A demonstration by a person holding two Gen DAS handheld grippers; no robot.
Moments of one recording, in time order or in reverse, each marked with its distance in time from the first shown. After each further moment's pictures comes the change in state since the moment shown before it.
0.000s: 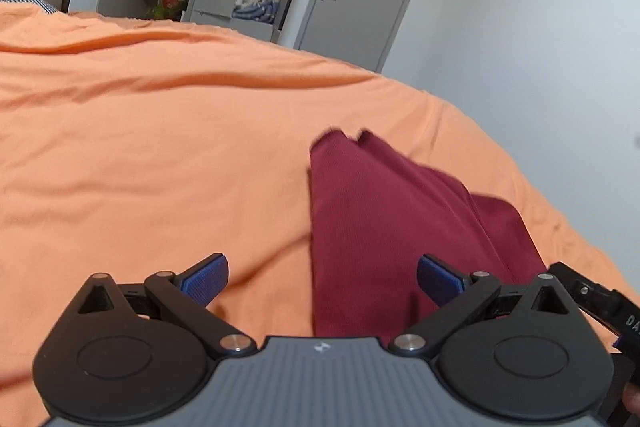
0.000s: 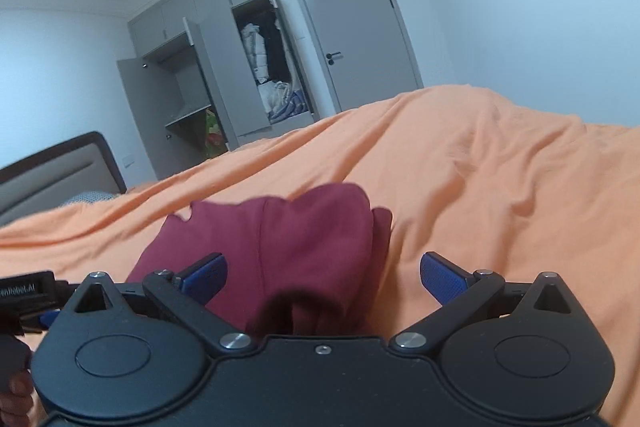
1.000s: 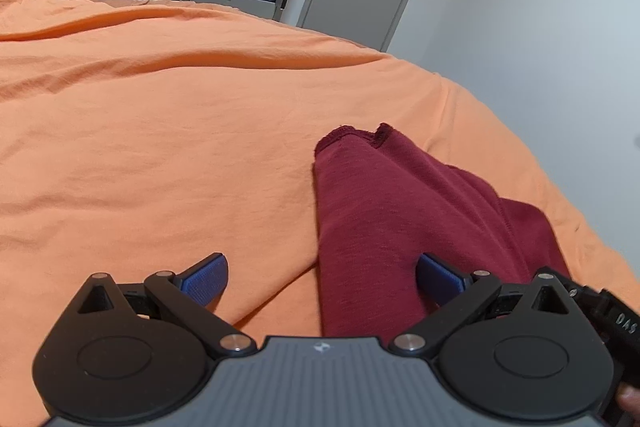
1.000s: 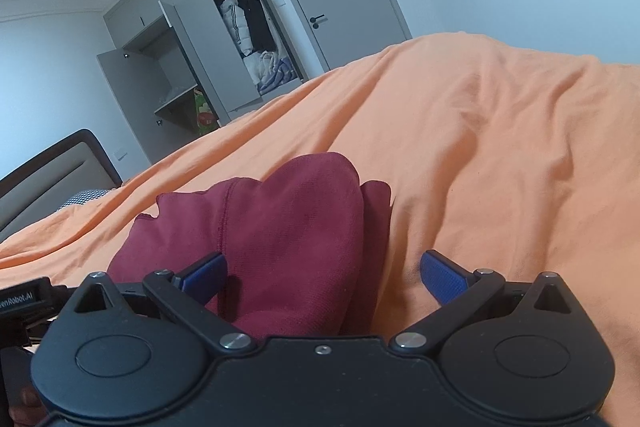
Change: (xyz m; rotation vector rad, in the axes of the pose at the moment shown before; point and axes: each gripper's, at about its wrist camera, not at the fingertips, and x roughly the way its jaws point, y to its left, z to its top) left arm 0.046 0.002 0.014 -0.019 0.077 -0.011; right arm 0.053 -0.018 -0.002 0.092 0.104 0.013
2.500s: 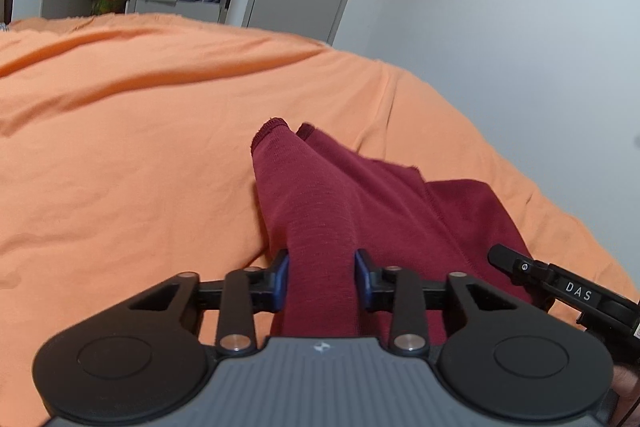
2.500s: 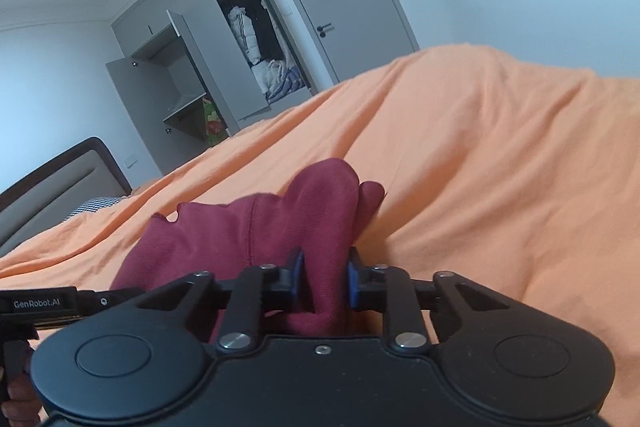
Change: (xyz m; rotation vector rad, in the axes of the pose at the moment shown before) left arm -0.022 -0.031 0.007 0.136 0.016 -0.100; right arm -0.035 0.006 0.007 -0.008 -0.031 0.016
